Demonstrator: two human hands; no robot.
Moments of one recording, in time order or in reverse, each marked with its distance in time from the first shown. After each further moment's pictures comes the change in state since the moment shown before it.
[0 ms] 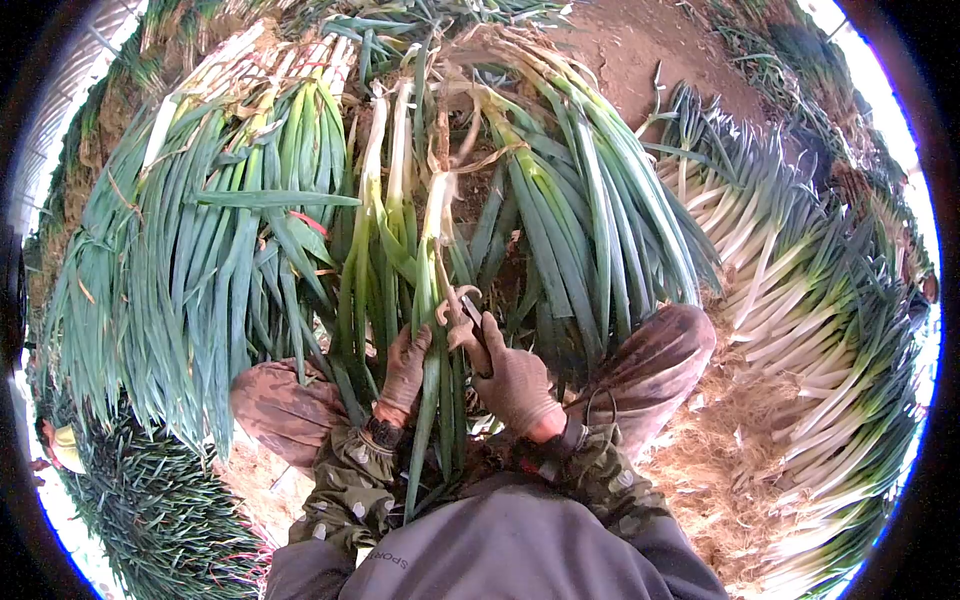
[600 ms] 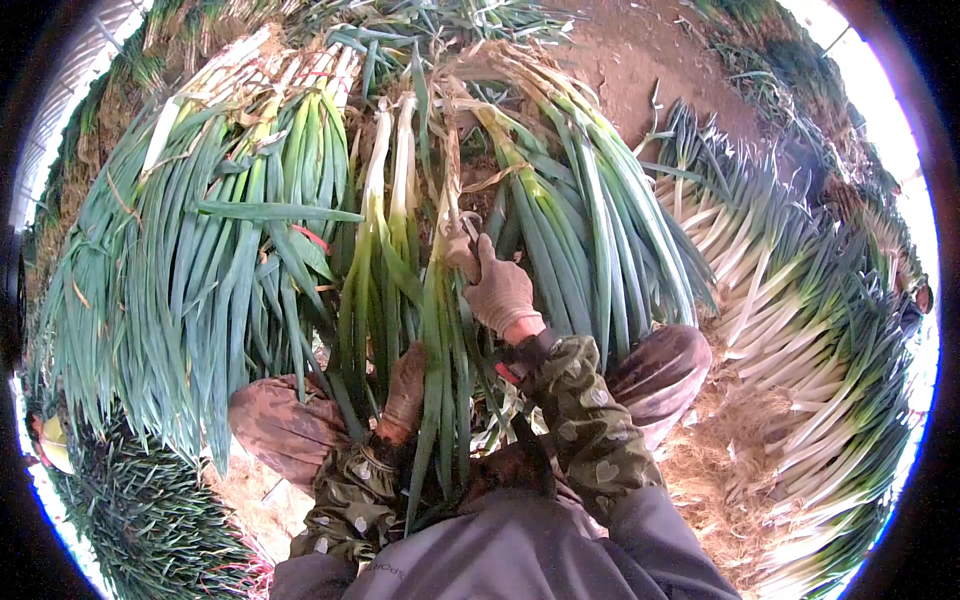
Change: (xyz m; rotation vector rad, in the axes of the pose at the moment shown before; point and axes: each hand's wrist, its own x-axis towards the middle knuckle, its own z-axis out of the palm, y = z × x) left_hand 0.012 -0.050 -0.019 0.100 0.044 0.024; right_hand 0.153 0.003 -0.013 -0.135 0.148 0.042
